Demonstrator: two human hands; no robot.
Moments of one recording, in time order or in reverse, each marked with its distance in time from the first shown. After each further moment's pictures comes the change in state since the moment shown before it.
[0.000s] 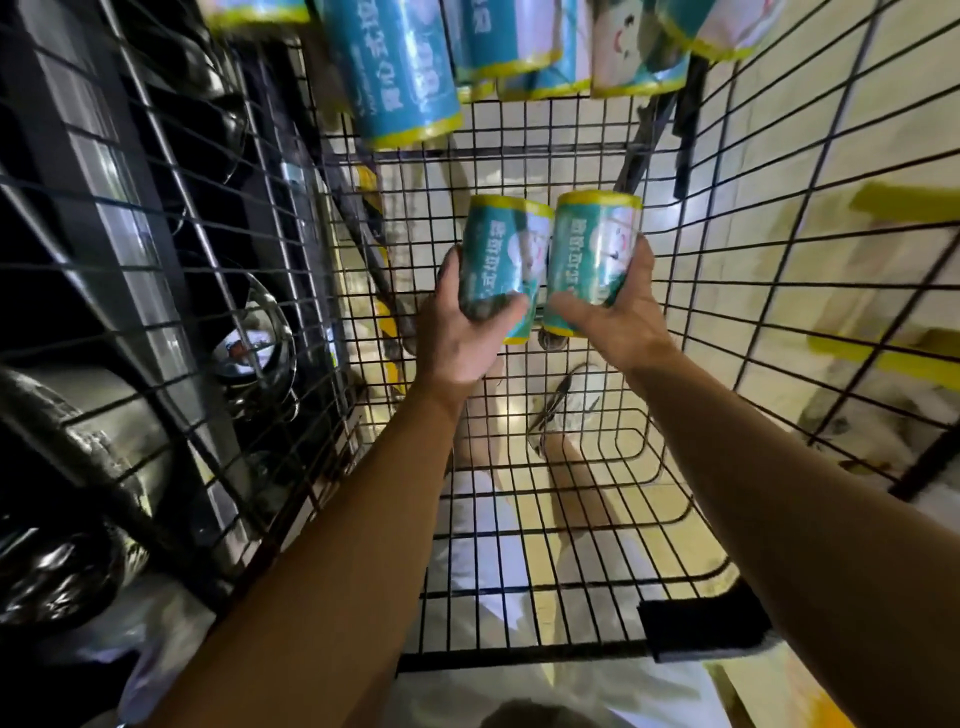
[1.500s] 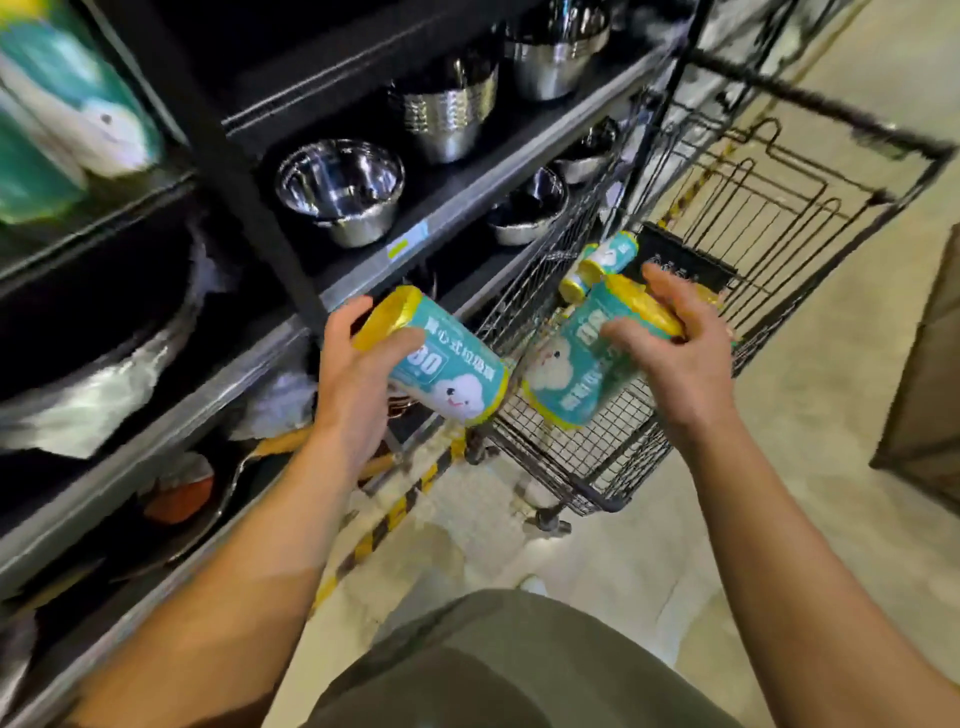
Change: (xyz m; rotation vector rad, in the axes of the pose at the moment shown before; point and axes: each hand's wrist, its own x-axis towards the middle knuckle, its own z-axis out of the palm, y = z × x) left_hand -0.557 -0.019 -0.036 -1.043 0.823 0.627; right_hand -0.460 -0.046 -0.101 0.011 -0.293 -1.055
